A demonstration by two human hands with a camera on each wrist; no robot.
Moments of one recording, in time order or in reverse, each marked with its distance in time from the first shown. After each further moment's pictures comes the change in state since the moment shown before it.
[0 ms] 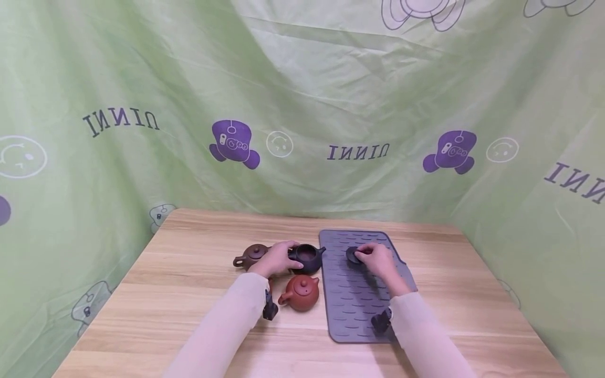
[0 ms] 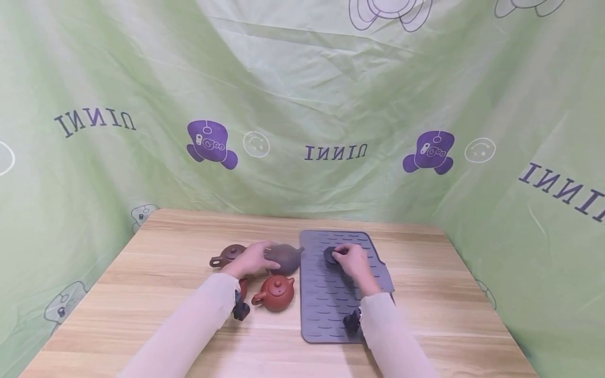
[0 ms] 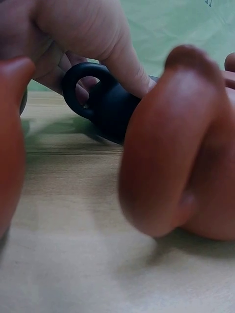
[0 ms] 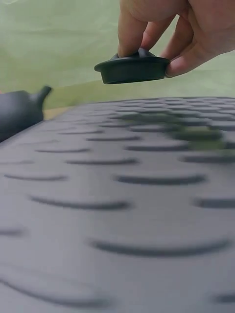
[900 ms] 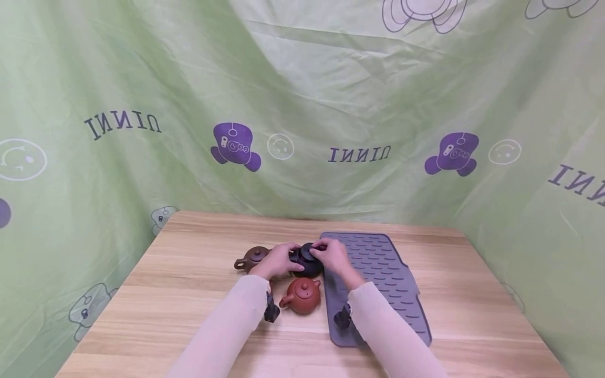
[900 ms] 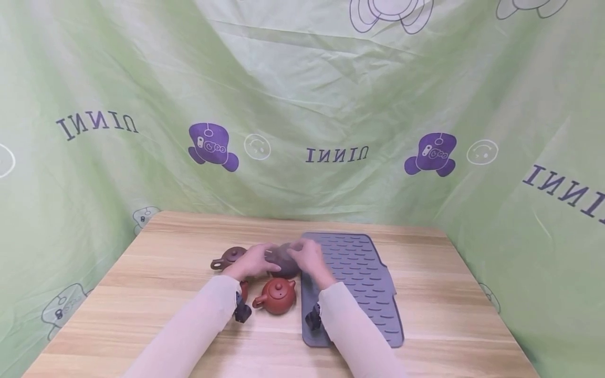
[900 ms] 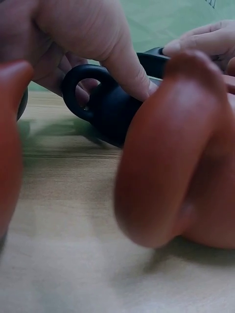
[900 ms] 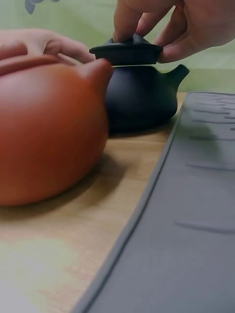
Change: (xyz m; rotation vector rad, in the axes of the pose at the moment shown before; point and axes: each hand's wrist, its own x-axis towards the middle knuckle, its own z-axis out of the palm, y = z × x) left_hand 0.000 0.000 -0.002 -0.021 0.006 0.037; right_hand 0.010 -0.078 0.073 0.105 -0.056 -0.177
